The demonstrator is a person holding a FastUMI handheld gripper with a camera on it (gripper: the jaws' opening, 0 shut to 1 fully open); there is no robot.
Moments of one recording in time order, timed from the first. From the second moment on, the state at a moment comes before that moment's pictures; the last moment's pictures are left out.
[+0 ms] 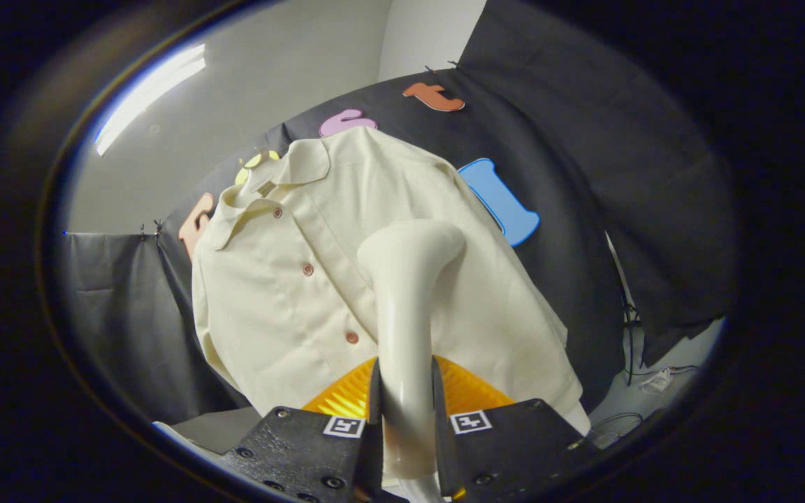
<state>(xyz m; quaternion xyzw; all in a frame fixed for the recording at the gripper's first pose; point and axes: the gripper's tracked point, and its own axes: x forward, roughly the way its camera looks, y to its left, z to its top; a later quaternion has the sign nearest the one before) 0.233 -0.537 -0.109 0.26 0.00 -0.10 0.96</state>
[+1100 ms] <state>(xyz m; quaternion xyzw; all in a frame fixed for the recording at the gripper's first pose) 0.181 -0.535 -0.229 0.30 0.06 -0.14 0.94</state>
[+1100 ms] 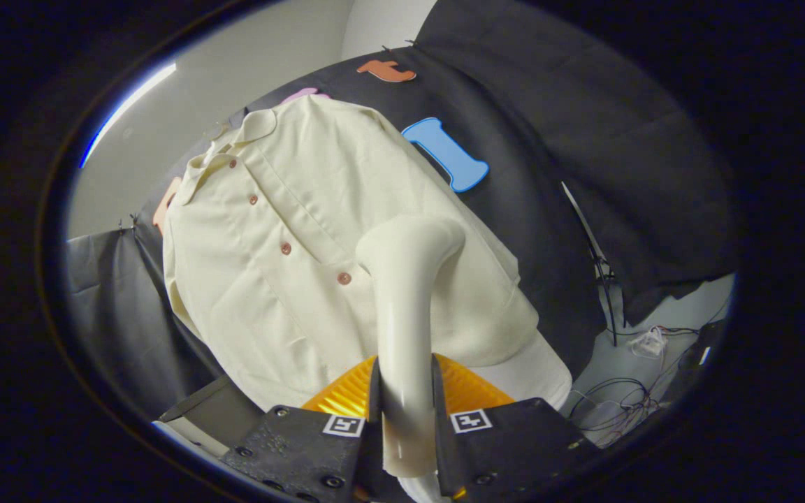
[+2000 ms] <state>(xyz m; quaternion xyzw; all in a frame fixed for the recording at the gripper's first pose) 0.112 -0.496 -0.321 0.32 0.13 -0.17 0.92</state>
